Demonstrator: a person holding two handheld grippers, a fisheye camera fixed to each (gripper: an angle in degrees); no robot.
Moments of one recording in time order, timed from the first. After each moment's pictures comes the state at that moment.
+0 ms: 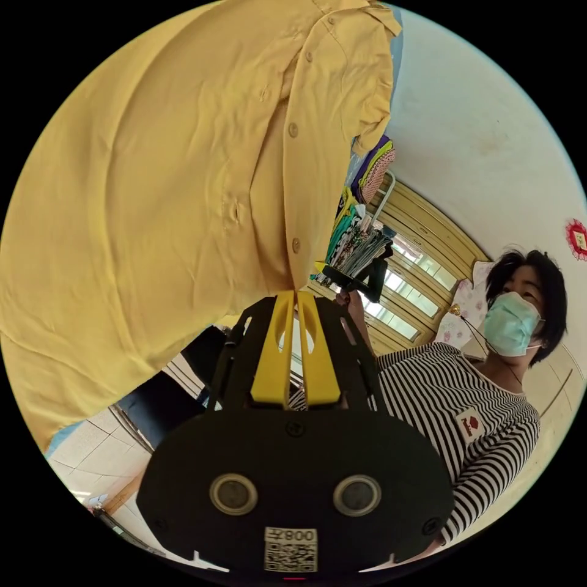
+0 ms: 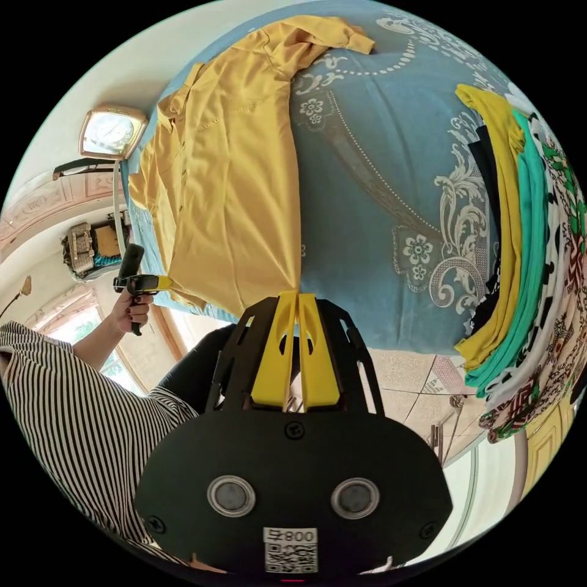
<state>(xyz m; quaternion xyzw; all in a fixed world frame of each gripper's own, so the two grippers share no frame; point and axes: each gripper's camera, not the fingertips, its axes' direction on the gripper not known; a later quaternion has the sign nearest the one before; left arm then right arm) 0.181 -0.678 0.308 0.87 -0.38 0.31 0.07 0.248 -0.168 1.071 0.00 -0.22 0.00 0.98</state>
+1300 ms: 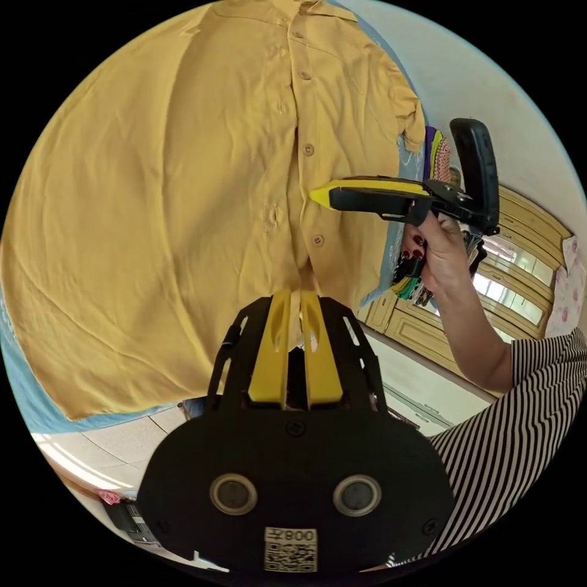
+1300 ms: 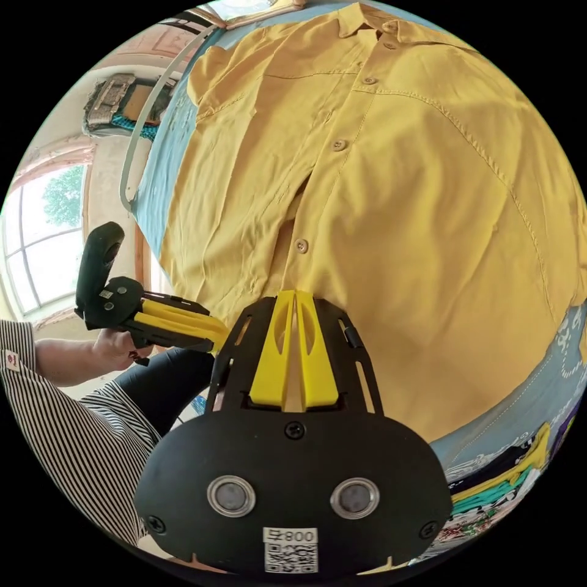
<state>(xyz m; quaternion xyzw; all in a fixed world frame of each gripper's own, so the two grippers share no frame) 0.219 -0.712 0.213 0.91 -0.39 0.11 -0.12 -0.010 -0.350 1.170 -0.04 -0.11 -0.30 0.95</state>
